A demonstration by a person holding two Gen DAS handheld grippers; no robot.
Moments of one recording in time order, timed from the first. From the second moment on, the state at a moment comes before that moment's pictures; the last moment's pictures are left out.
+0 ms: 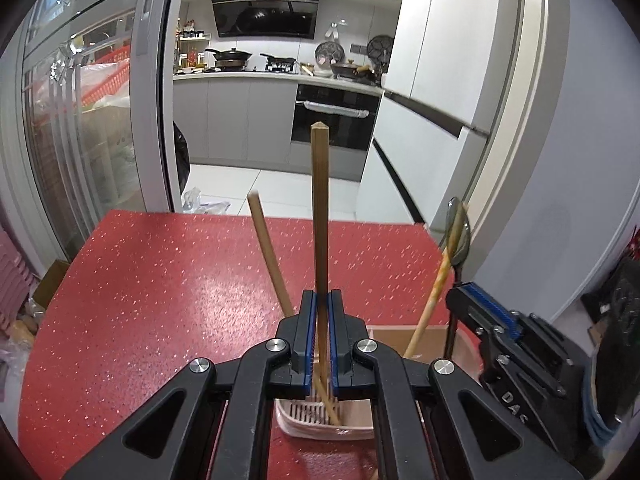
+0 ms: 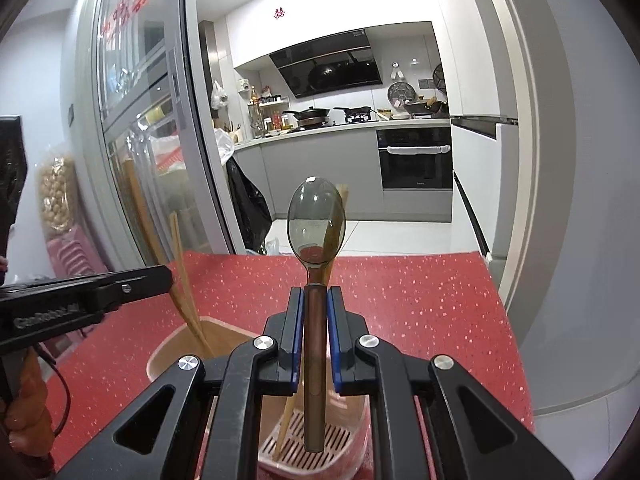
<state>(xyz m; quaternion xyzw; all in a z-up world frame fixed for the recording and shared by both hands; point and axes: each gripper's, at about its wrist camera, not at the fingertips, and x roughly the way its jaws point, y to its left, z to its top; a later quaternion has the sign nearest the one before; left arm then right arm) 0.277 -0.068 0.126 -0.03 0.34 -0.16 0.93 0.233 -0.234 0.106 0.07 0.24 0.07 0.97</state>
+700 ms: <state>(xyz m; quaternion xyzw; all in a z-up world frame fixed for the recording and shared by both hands) 0.268 -0.071 0.101 0.00 0.36 -0.13 0.92 0.232 -0.244 0.094 0.10 0.29 0.08 0.95</state>
